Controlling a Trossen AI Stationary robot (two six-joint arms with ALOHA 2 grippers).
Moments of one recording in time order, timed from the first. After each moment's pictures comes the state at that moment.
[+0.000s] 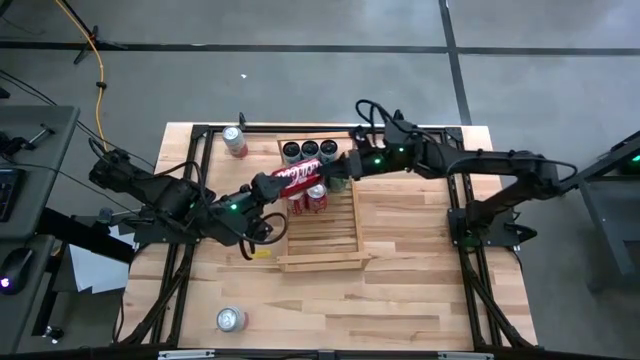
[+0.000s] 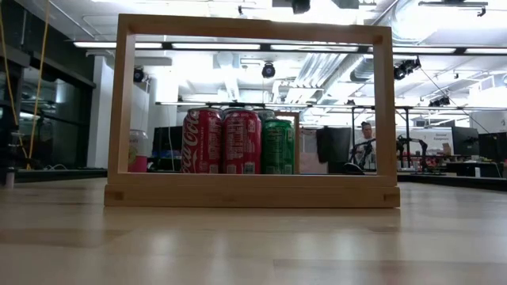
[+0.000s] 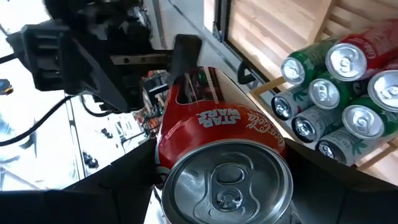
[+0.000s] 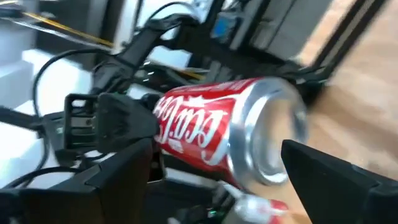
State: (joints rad) left arm -0.47 1.37 1.56 -0.85 -1.03 1.26; right arm -0.13 1.41 1.29 0.02 -0.26 1.12
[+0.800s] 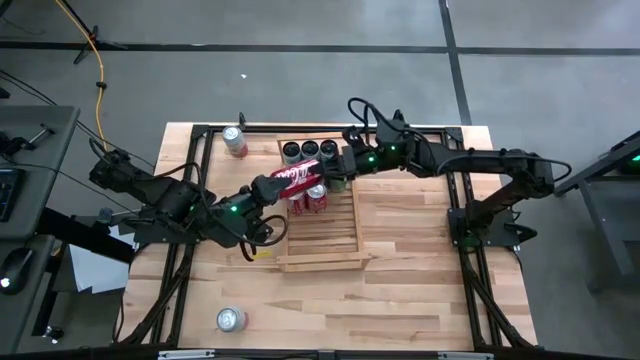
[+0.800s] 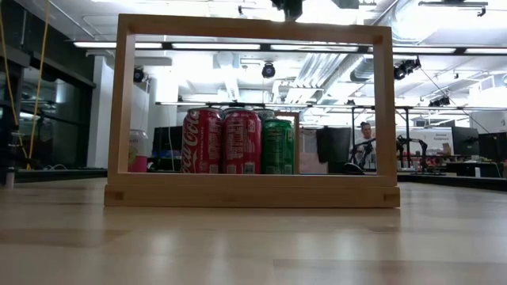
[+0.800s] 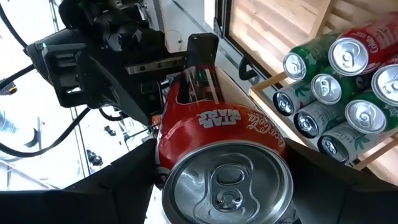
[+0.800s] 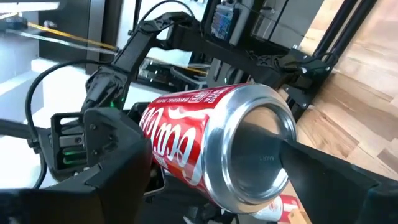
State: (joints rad) left arm -0.47 1.37 1.55 -0.82 -1.07 1.30; right arm -0.13 1.48 1.30 0.07 -0.31 1.21
